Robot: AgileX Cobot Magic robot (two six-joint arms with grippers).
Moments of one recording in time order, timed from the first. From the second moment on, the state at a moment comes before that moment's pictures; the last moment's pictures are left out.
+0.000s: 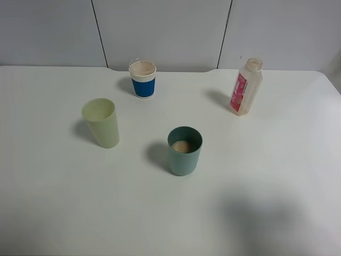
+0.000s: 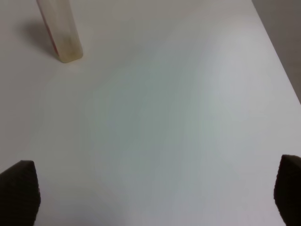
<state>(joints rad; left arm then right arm) 0.06 -0.01 -0.51 0.04 1.06 -0.14 -0.03 0.00 -0.49 -0.08 1.07 0.00</state>
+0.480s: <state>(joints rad) 0.06 -0.01 -0.51 0.04 1.06 -0.14 -0.03 0.00 -0.49 -0.08 1.07 0.00</state>
